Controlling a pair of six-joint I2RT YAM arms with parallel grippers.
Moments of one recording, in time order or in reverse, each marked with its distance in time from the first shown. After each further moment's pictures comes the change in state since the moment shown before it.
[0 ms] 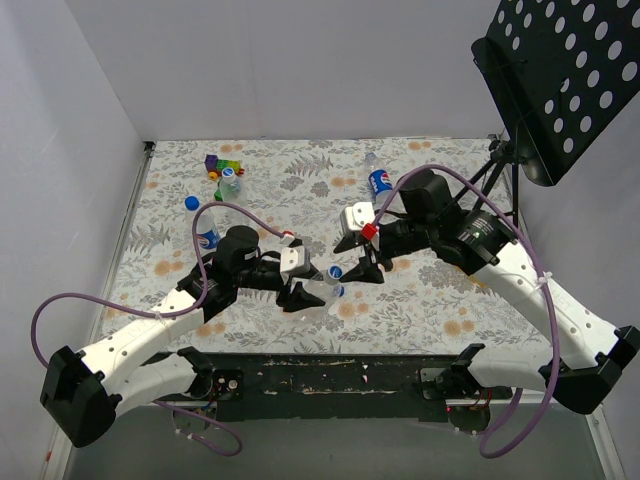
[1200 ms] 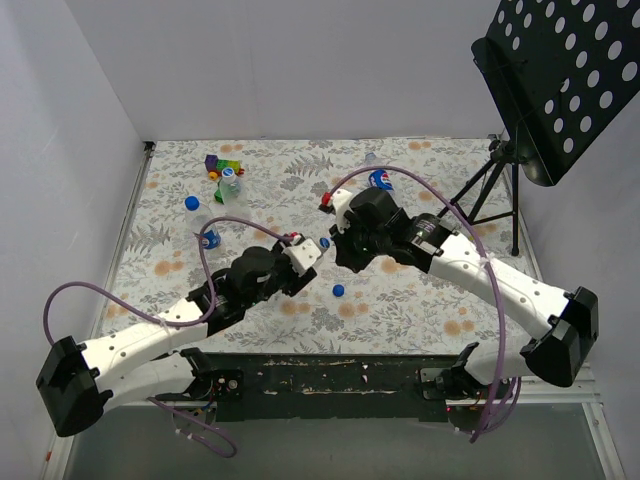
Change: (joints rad) left arm -0.138 -0.014 -0.070 0.030 -0.814 0.002; right arm 0.130 0.187 -0.011 0.018 0.644 0.568
